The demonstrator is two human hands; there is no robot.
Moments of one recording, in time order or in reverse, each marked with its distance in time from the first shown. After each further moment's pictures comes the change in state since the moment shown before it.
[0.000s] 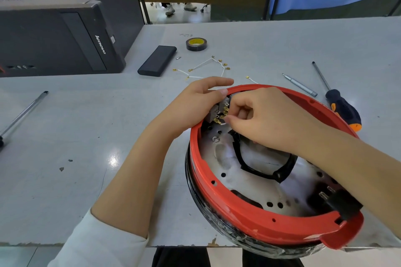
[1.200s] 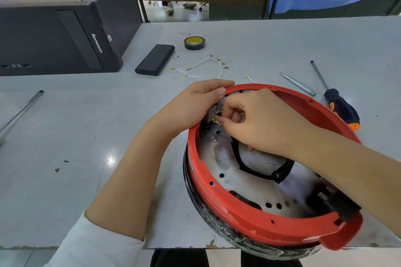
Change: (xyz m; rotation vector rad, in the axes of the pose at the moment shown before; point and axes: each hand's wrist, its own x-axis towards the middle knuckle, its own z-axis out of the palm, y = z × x) left_hand 0.000 0.002 0.001 -0.061 -0.048 -0.011; right_hand 0.001 -0.003 0.006 -0.061 -0.025 -0.005
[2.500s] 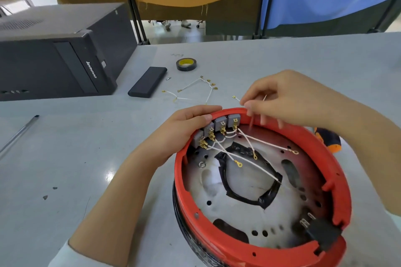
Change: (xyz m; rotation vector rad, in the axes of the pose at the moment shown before) left_hand 0.004 -0.006 0.001 -0.118 -0.004 -0.072; right_hand 0.016 0.042 -0.081 0.176 -0.054 0.115
